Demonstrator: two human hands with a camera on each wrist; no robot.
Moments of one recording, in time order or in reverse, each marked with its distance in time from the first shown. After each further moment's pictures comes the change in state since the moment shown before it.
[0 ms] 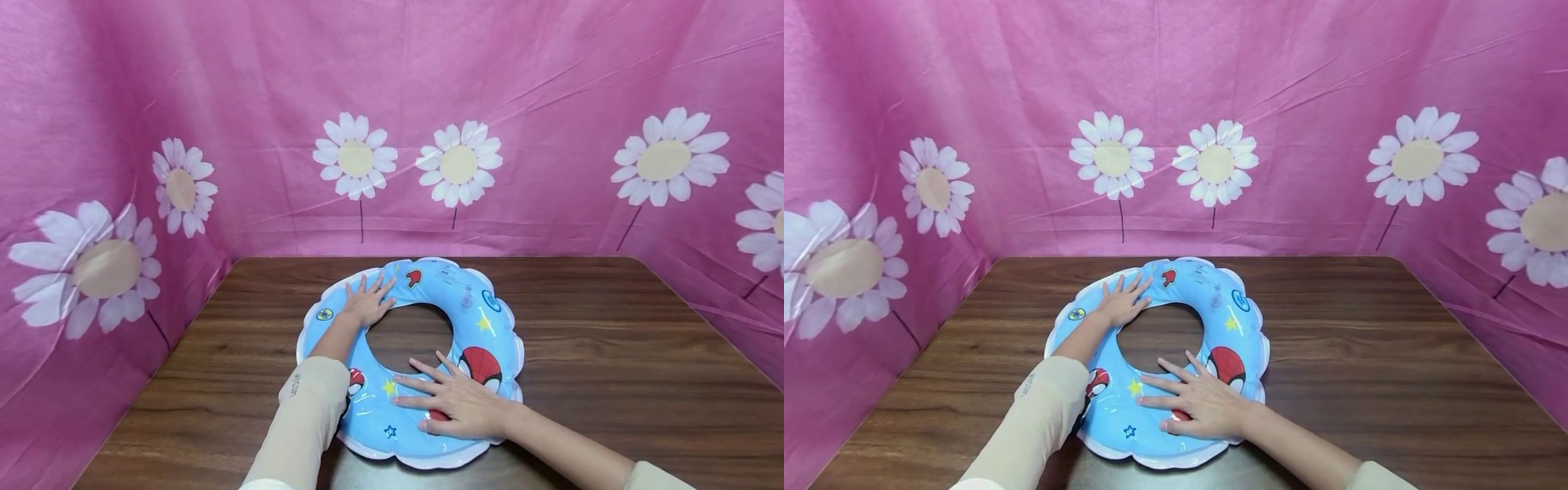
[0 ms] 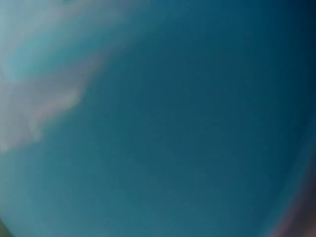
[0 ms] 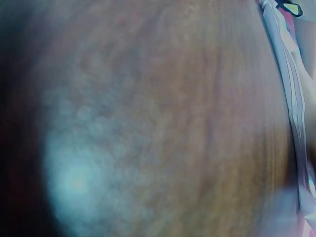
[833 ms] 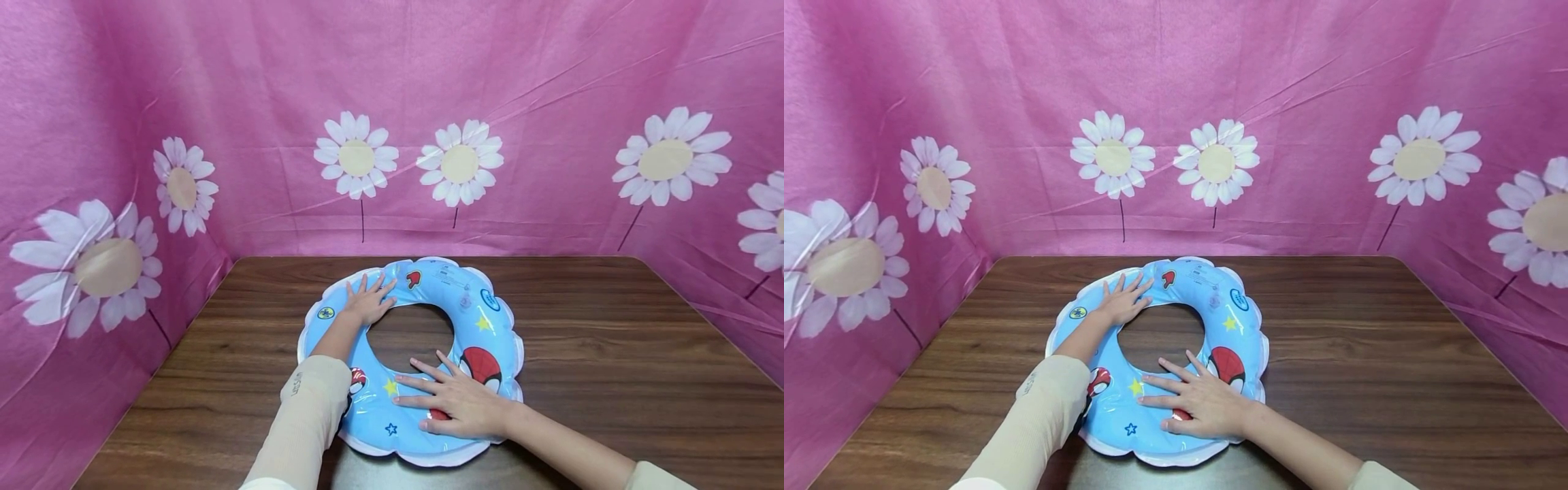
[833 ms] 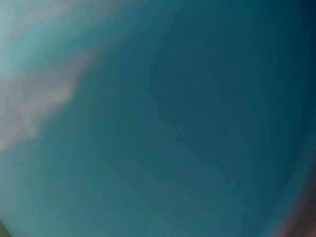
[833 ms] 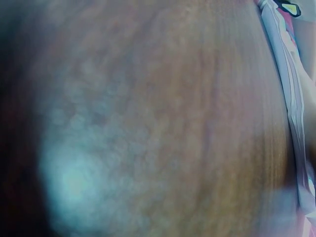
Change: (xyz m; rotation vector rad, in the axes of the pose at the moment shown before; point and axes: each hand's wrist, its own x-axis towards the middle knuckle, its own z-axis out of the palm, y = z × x) left_hand 0.000 0.003 -0.002 -0.008 -0.027 -0.022; right_hand 0.000 0.001 -0.001 0.006 -0.015 0.000
